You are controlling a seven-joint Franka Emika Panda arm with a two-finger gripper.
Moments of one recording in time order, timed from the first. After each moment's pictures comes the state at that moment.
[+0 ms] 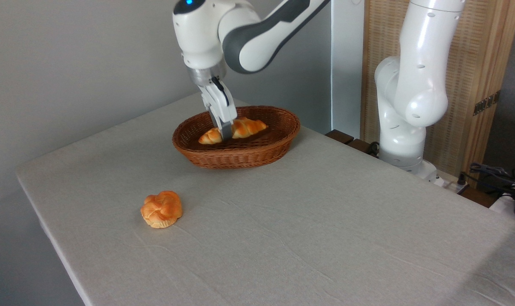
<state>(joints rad) -0.60 -0.22 0.03 -2.29 -0.32 2.03 0.58</state>
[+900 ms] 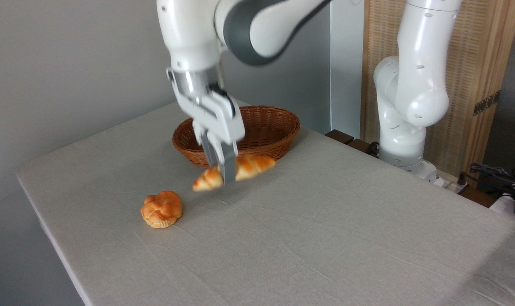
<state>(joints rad) -0.57 -0.15 0.35 -2.12 0.04 1.96 0.60</state>
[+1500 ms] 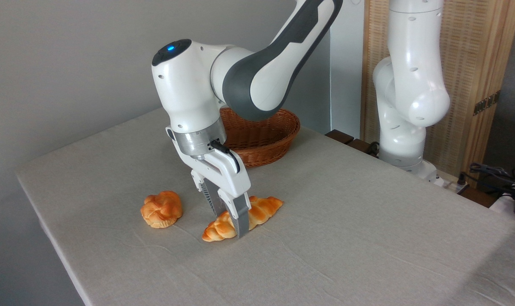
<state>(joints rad) -0.55 0.02 0.42 -2.12 0.05 2.06 0.63</state>
